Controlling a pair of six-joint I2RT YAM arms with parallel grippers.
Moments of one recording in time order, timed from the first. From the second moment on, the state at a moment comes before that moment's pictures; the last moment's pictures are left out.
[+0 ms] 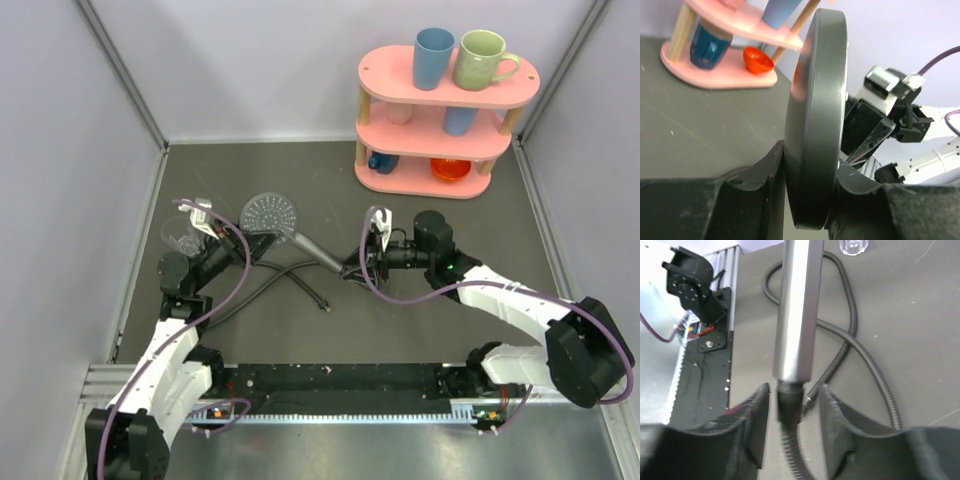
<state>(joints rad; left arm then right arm) -0.11 0.77 0.36 0.75 0.76 -0.86 0.62 1.23 0.64 0.34 -0.86 0.00</state>
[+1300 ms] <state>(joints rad) -0.13 0.74 0.88 -0.61 0.16 -1.01 1.20 1.30 0.60 0.49 0.28 -0.80</state>
